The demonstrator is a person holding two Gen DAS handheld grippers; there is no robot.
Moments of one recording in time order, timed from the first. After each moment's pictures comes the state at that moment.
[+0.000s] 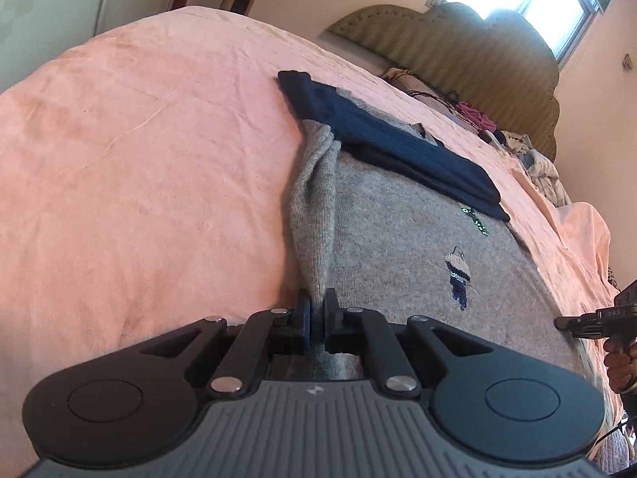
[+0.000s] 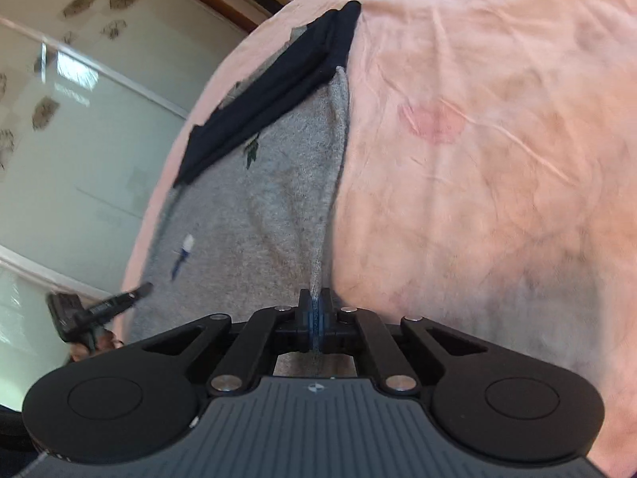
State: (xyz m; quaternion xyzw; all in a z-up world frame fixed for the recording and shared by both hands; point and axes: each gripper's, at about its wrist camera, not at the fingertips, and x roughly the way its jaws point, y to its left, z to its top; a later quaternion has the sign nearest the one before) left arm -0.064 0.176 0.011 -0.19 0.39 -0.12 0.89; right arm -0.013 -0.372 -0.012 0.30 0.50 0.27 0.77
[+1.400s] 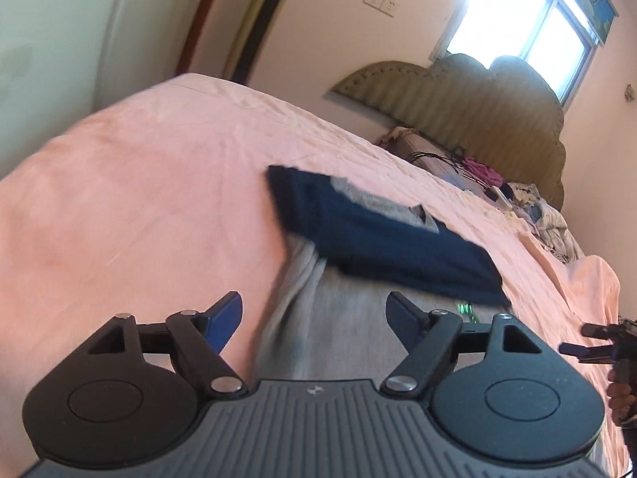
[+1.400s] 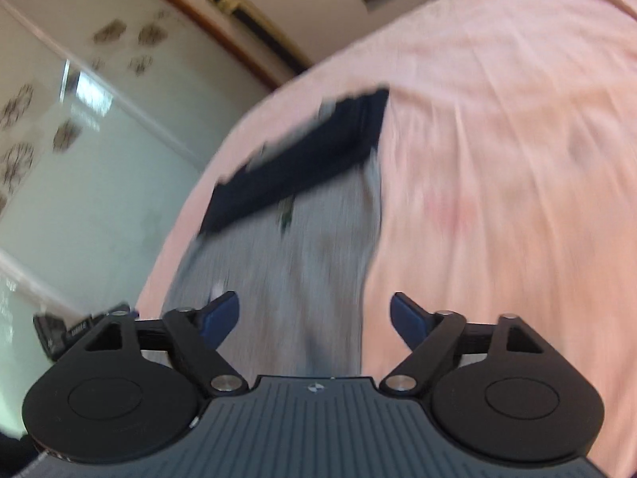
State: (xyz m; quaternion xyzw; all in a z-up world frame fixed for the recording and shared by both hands) left arm 0.023 0.166 0.057 -0.19 0.32 -0.08 0.92; right arm 0.026 -0.371 0.046 0.28 0.40 0.25 0.84
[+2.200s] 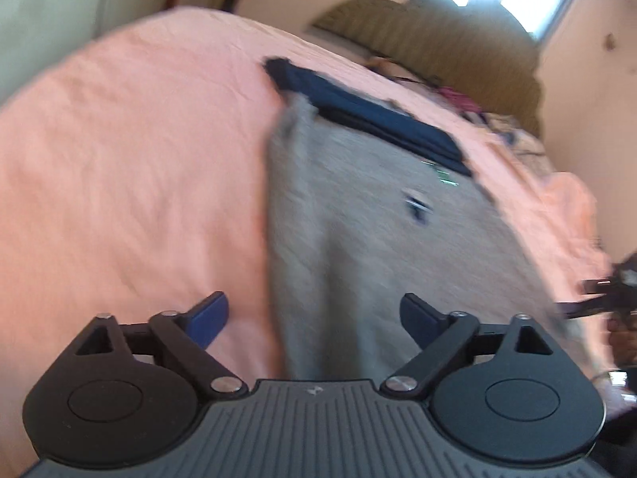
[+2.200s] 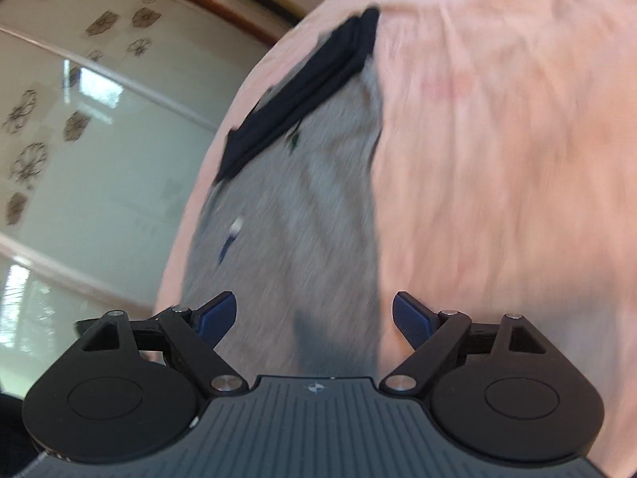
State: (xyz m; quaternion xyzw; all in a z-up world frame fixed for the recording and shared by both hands) left arm -0.158 0.180 0.024 -0.19 0.40 -0.16 0.88; right arm -0.092 -0.368 0.004 0.32 0.49 0.31 0.75
